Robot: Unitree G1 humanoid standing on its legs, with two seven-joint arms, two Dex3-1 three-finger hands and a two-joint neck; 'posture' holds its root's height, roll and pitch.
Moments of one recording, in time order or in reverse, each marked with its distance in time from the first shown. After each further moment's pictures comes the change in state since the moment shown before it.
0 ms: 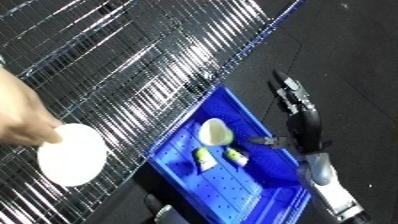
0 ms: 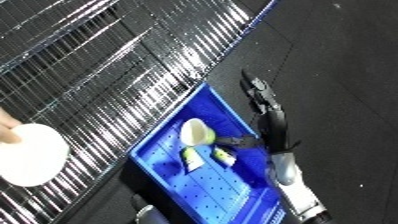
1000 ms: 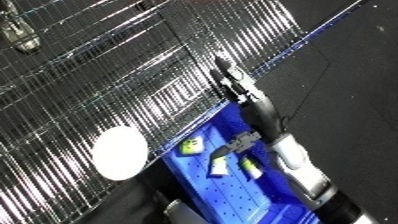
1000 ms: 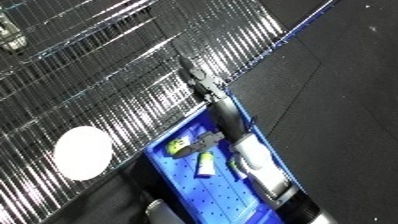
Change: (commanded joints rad) left arm -0.066 0.013 -0.062 0.017 0.056 0.082 -0.005; right arm -0.228 0.008 0.241 -0.109 -0.018 0.200 0.276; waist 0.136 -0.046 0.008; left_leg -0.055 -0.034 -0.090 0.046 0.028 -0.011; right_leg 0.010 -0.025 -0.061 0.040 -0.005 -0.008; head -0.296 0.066
